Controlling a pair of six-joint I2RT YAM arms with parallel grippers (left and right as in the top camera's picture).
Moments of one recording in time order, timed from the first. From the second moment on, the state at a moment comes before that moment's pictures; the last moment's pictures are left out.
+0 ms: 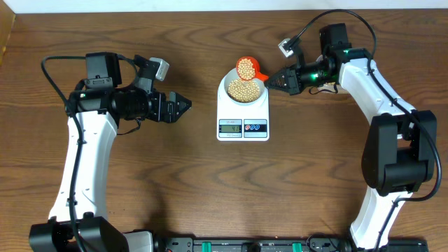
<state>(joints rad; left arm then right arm) 0.10 1.48 1.24 -0.89 0.70 0.28 0.13 2.05 1.56 -0.71 -1.03 -0.27</state>
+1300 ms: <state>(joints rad) 0.10 1.48 1.24 -0.89 0.70 0.28 0.15 2.05 1.56 -0.69 -0.91 -0.24</state>
